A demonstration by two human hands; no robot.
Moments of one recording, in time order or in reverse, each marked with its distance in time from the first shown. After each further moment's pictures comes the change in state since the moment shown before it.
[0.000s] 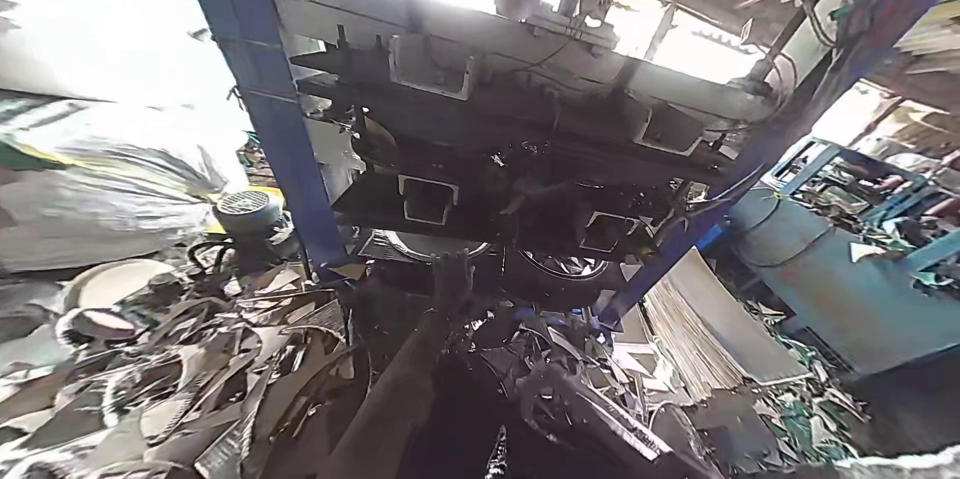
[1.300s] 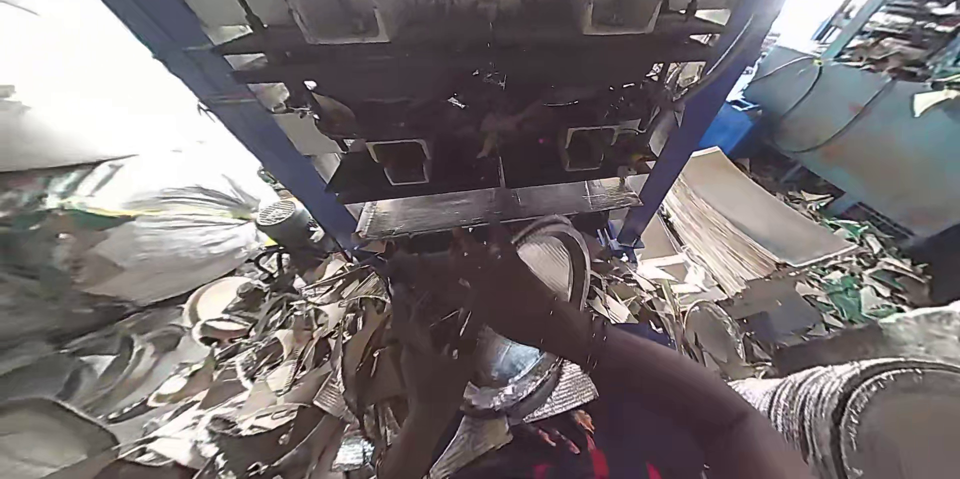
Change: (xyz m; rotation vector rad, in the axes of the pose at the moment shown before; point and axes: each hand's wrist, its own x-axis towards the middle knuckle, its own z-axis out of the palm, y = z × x) left_hand -0.277 0.042 -0.104 -0.637 0.404 0.078; right_hand 0.081 -0.240 0.029 -0.265 -0.110 -1.061
